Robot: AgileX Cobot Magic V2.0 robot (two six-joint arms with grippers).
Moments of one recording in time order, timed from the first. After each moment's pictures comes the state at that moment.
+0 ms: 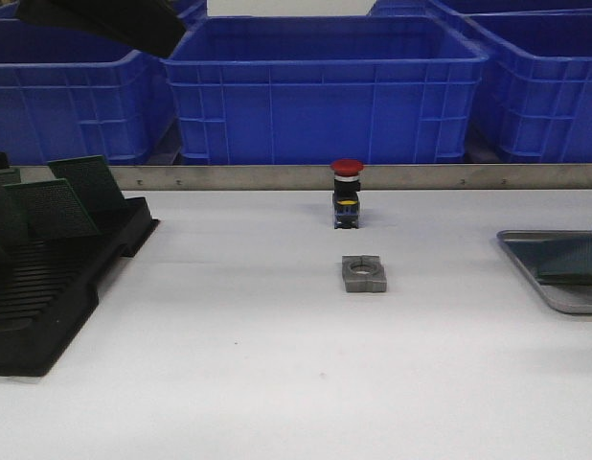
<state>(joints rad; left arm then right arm) -0.27 1.38 -1.09 -0.95 0.81 1.56 -0.38 1.80 -0.91 1.14 0.68 -1.06</state>
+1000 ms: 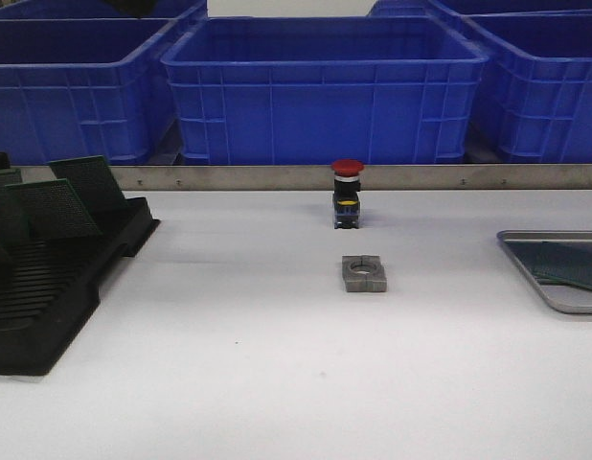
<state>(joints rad) -0.27 1.36 -1.08 -0.96 0.61 1.31 -0.38 1.40 -0.85 1.15 0.66 -1.25</state>
